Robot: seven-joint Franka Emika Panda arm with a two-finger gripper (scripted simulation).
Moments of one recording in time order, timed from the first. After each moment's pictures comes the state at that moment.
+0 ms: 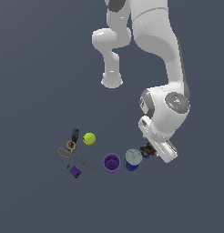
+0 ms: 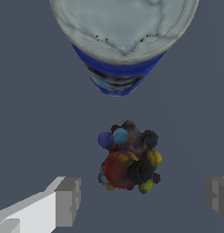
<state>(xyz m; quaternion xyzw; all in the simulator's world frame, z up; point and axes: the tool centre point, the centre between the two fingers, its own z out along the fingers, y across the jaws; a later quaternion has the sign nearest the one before) 0.061 0.185 0.085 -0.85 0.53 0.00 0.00</state>
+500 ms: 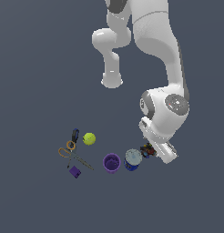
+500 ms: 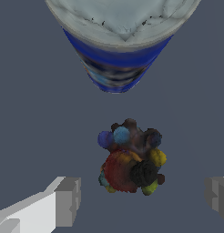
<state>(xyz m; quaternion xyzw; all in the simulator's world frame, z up) 0.061 0.188 0.077 -0.84 0.54 0.00 0.00</state>
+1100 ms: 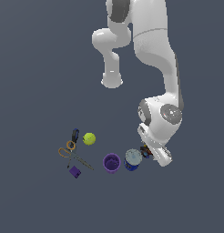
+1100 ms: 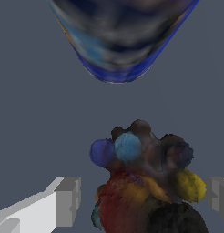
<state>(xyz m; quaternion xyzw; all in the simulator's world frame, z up) 0.062 0.188 0.034 -0.84 0.54 0.00 0.00</state>
